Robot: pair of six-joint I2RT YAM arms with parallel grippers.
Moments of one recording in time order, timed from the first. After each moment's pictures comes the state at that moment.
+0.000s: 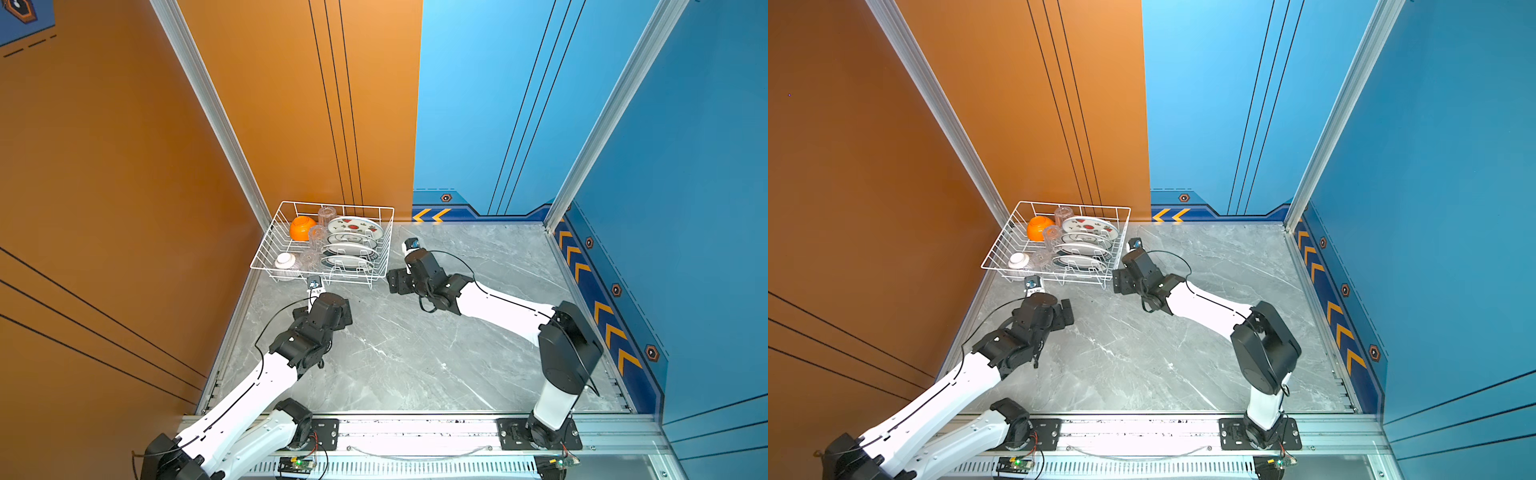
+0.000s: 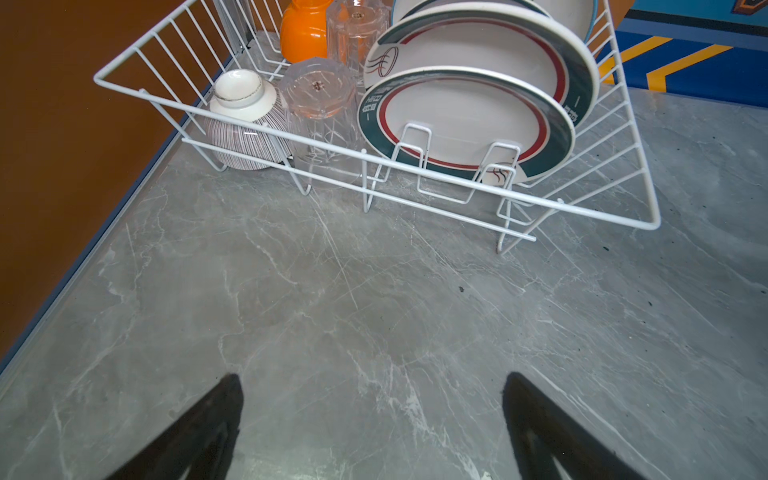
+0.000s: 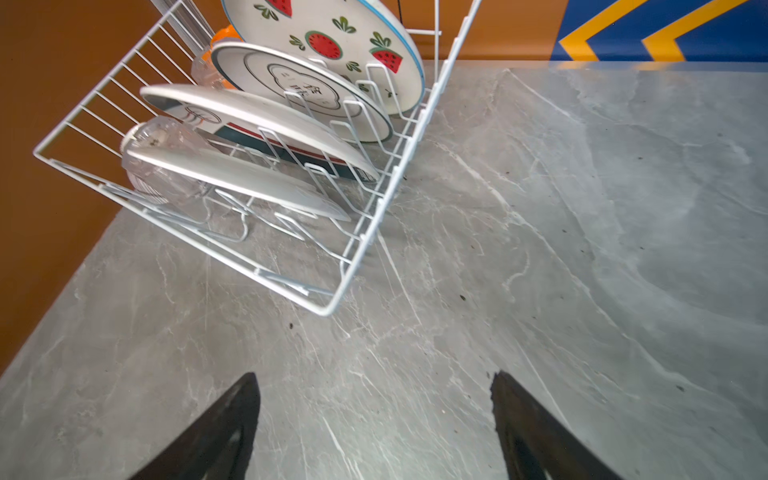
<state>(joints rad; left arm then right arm) -0.51 0.87 0.63 -0.48 -0.55 -0.52 0.79 1.82 1.38 -0.19 0.17 0.47</state>
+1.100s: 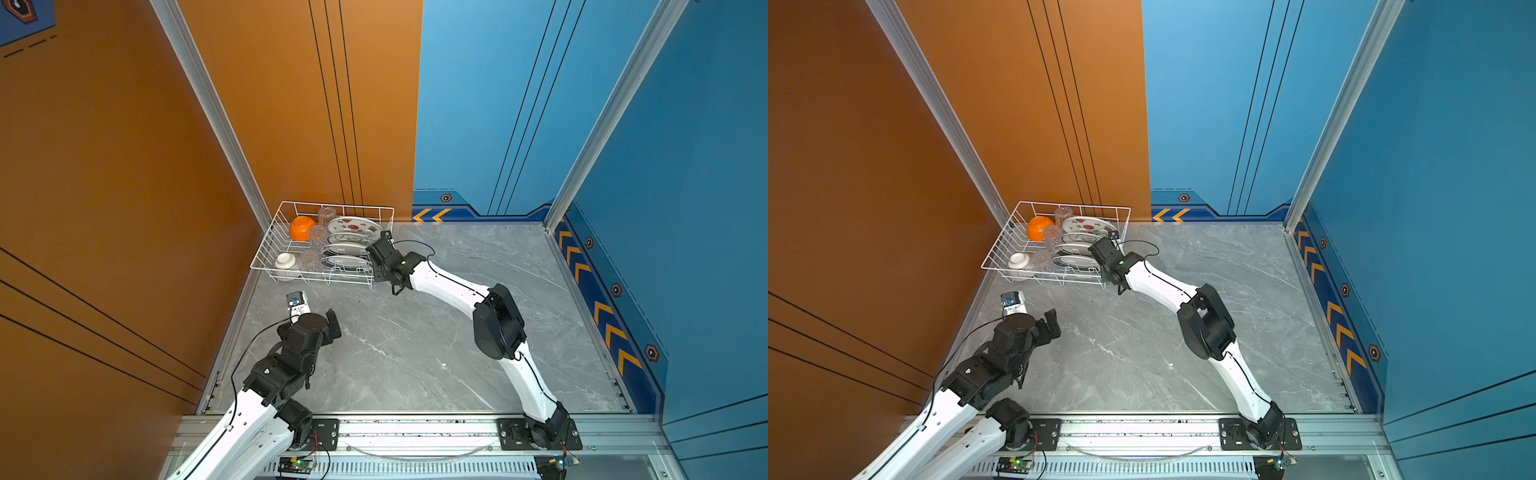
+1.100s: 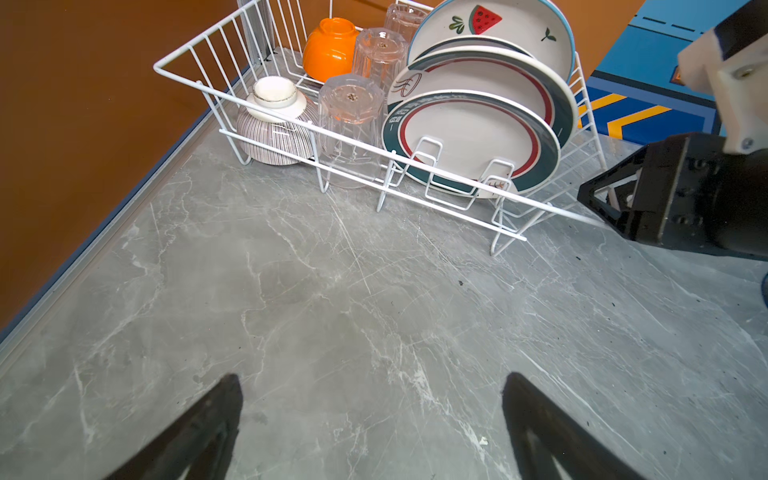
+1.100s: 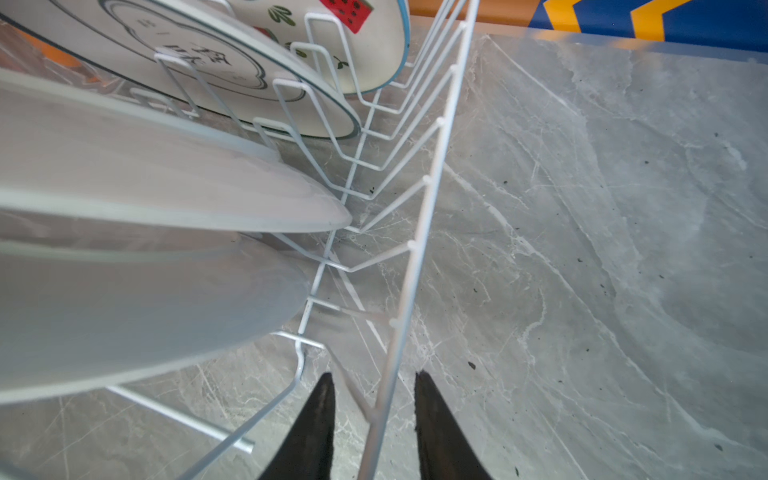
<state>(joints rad) -0.51 0.59 0.56 -0.58 -0.56 -0.55 0.81 2.32 2.07 -0.63 0.39 0.51</state>
